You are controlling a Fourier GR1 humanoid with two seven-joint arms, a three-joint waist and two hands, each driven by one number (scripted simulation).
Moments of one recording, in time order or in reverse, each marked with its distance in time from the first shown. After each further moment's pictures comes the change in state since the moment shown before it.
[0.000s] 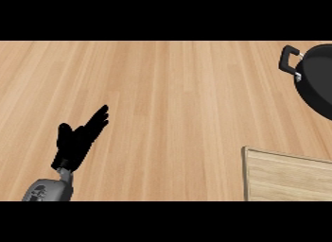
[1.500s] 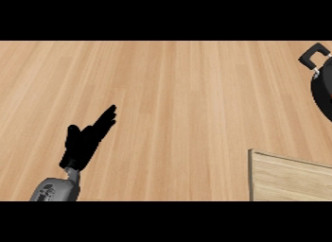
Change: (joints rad) left arm -0.010 -0.032 -0.020 0.006 -0.029 -0.015 -0.020; right arm -0.662 0.123 0.259 0.856 0.366 0.130 0.168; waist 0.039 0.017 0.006
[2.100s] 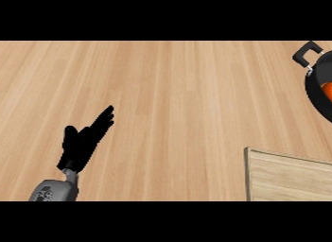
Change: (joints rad) left arm 0.013 -0.001 0.012 -0.007 0.002 0.007 0.003; right arm -0.023 -0.006 -0.331 -0.072 -0.255 -0.448 -0.237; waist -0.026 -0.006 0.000
